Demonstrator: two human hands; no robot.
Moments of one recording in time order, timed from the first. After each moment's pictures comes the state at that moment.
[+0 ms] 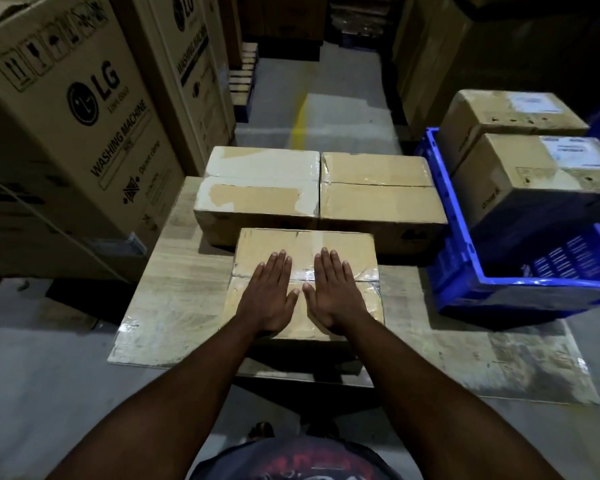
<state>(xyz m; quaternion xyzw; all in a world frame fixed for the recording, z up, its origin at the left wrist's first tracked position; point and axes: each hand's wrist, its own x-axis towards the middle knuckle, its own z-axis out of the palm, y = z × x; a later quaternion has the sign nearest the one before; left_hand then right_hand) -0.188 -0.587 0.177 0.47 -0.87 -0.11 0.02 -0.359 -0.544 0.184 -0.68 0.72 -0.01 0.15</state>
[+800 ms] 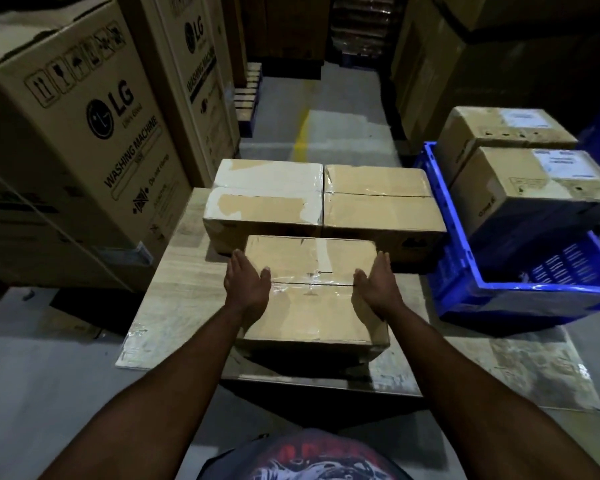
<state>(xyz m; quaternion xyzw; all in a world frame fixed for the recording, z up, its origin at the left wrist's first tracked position) -0.167 -0.616 0.204 0.70 -0.63 -0.30 0.17 -0.429 -0.547 0.199 -0.45 0.79 -0.27 0.30</state>
